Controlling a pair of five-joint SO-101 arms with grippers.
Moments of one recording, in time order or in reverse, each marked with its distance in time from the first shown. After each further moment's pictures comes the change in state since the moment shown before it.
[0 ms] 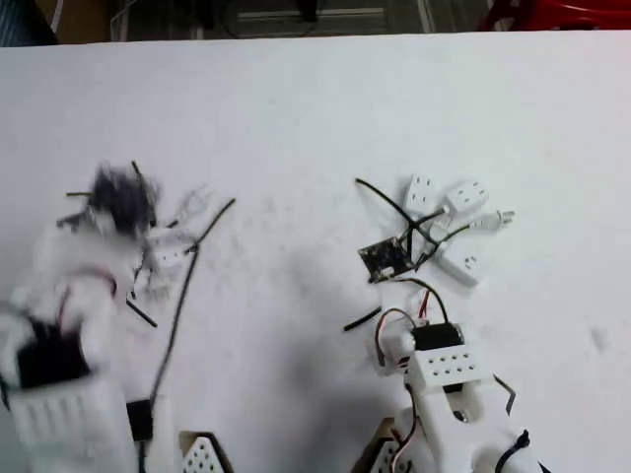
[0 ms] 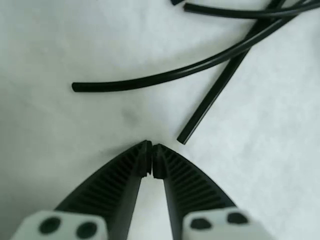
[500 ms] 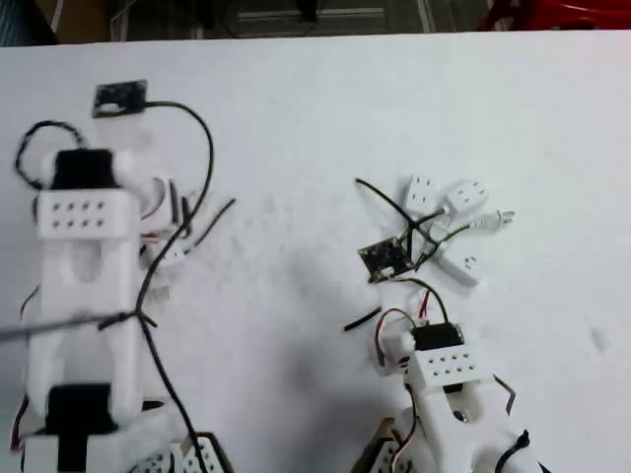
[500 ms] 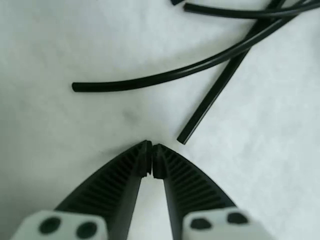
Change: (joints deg) left arm 11.6 47.5 -35.0 26.6 41.7; right arm 0.0 0.0 0.0 0.0 0.0
